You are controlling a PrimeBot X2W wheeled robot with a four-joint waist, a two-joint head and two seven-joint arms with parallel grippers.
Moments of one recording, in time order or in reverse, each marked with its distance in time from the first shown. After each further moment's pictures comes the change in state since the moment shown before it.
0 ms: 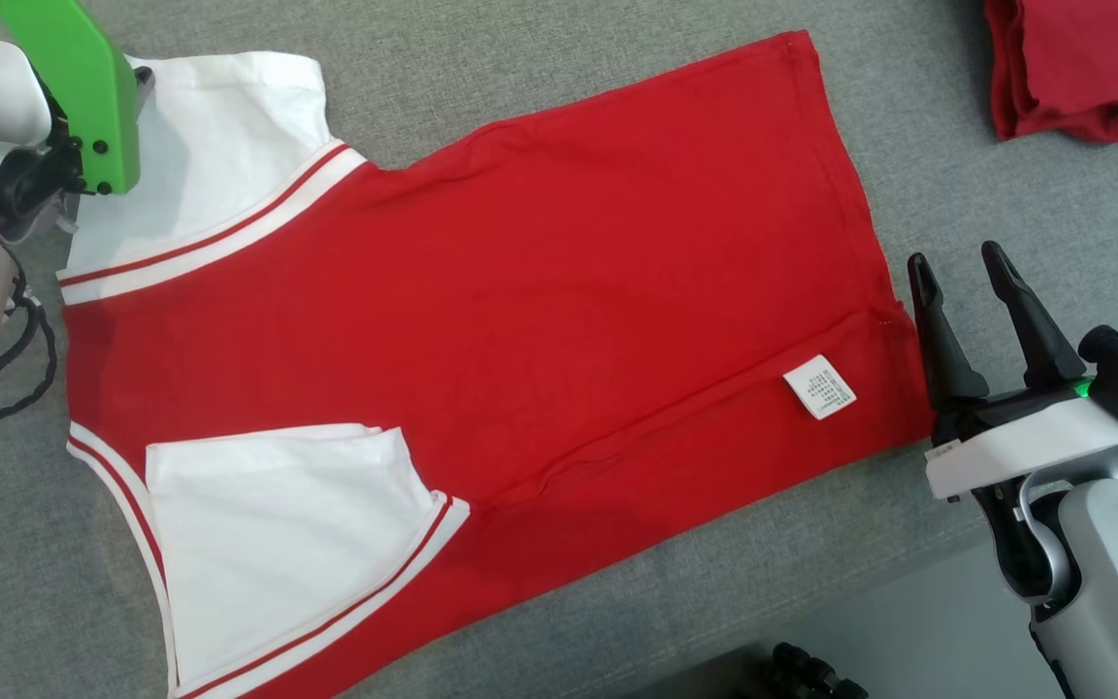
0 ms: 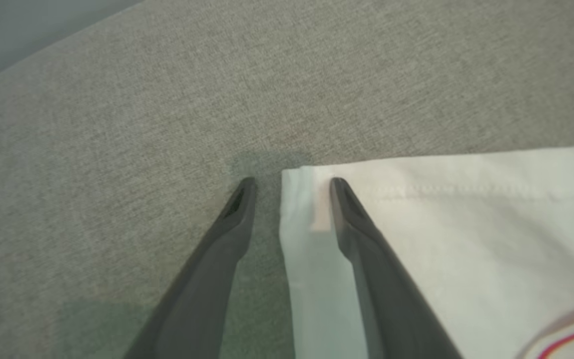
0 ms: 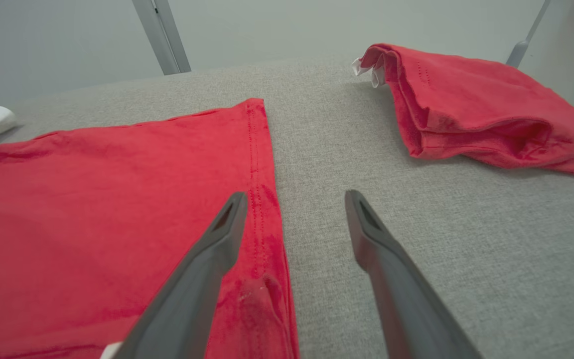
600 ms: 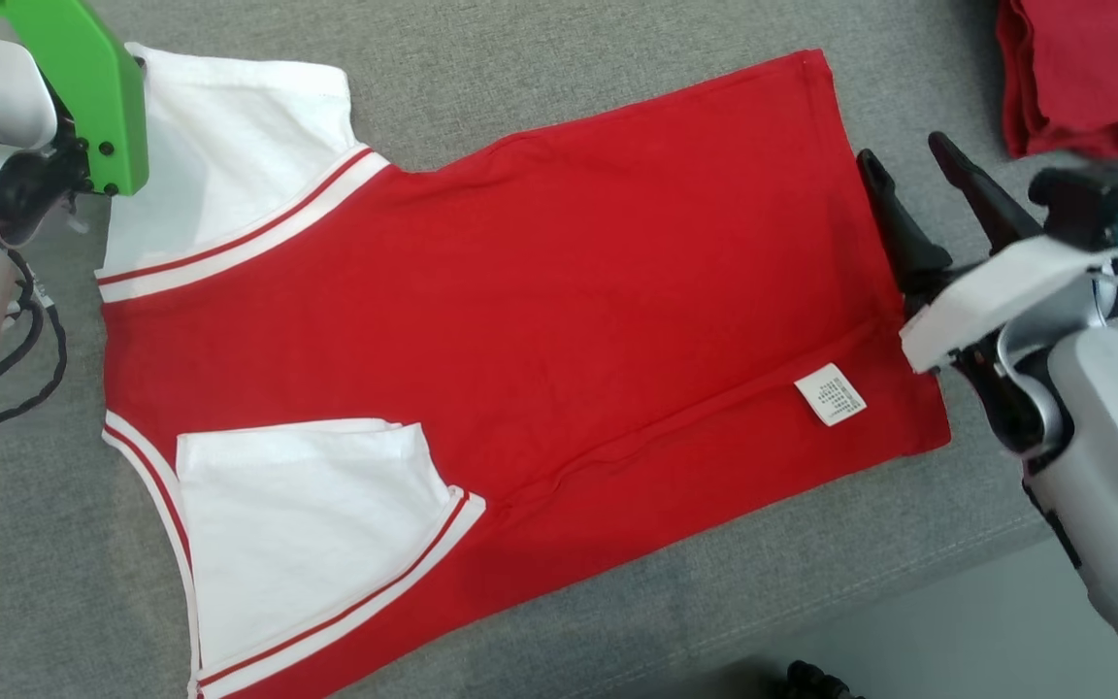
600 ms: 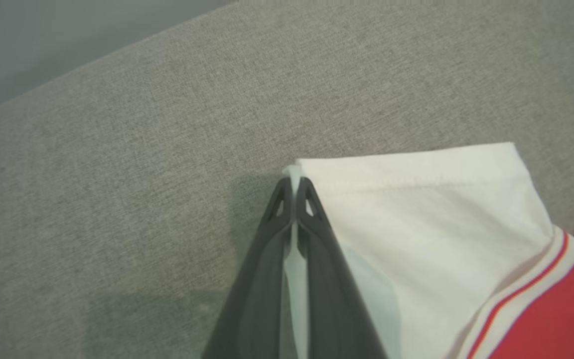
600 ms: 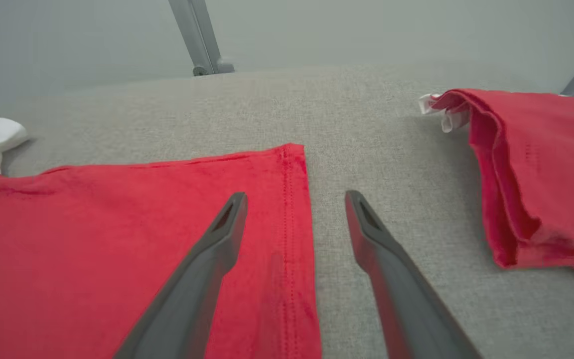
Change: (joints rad) left arm 0.001 0.014 -0.030 -0.036 -0.074 -0.001 -0.035; right arm -0.301 -0.077 0.177 0.170 0.128 0.000 0.153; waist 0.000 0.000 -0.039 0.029
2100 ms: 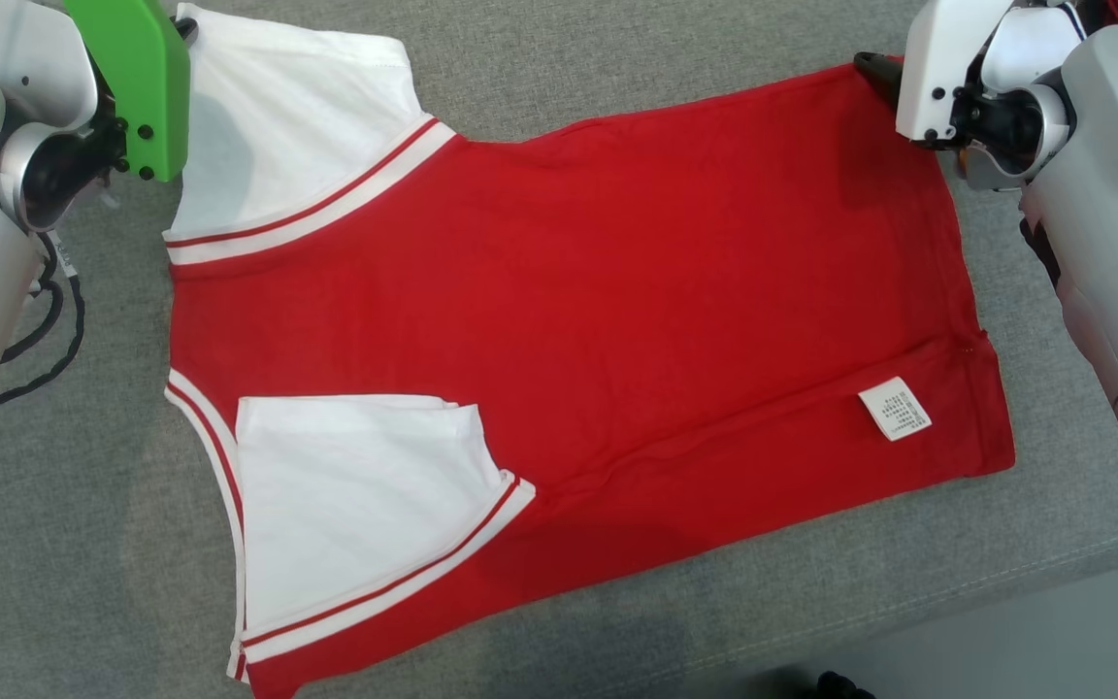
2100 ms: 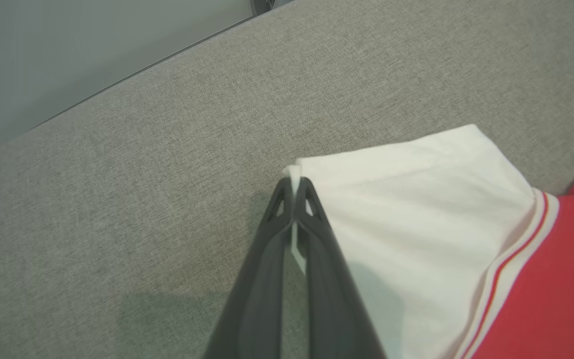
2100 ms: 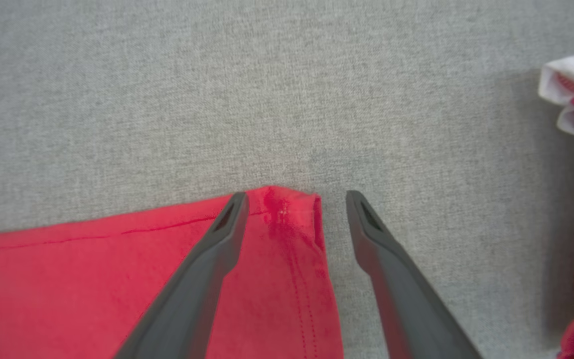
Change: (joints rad) left arm -0.045 0.023 -0.121 -0.110 -0.061 0.000 -0.025; right arm -0.683 0.156 0.003 0.760 -0.053 0.000 0.650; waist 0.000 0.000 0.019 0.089
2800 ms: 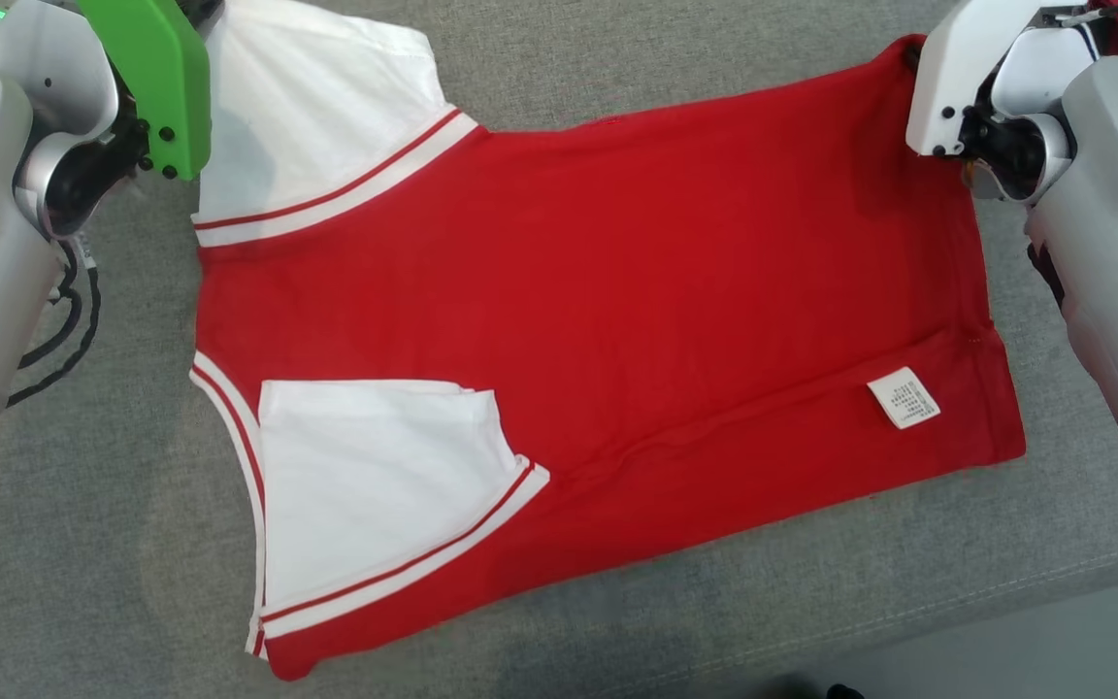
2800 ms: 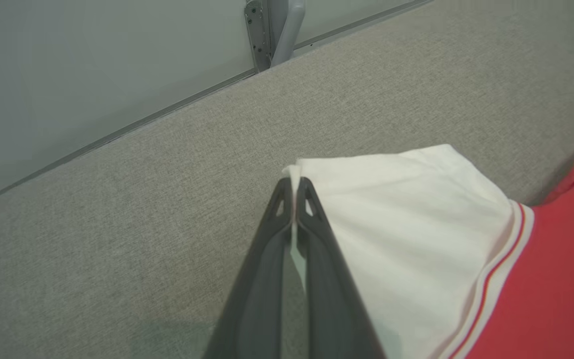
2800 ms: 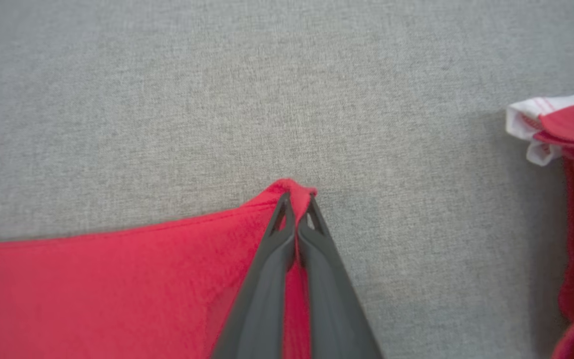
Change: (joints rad) left arm 0.000 -0.009 -0.042 -0.003 -0.033 0.000 -0.143; right arm 0.023 -0.010 0.011 0.033 -0.013 0.000 -0.146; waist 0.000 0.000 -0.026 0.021
